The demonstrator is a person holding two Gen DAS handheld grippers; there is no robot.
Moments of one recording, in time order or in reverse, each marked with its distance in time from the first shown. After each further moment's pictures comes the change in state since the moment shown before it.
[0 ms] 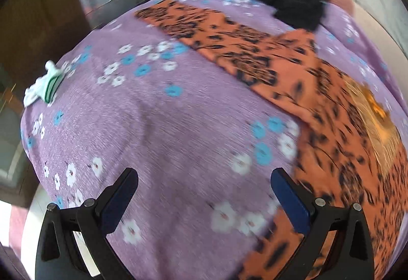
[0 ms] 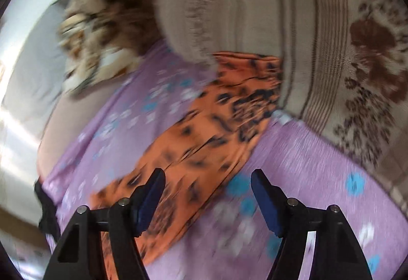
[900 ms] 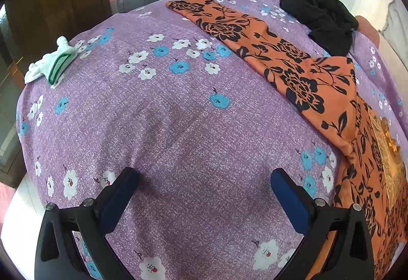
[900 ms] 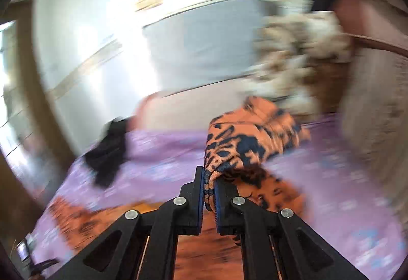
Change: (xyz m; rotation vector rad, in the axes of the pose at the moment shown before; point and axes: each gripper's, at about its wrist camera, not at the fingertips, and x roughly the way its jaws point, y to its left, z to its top) left arm 0.031 0.043 0.006 -0.098 -0.031 0.026; right arm -0.127 0.326 -0.206 -0.735 -0.151 0.458
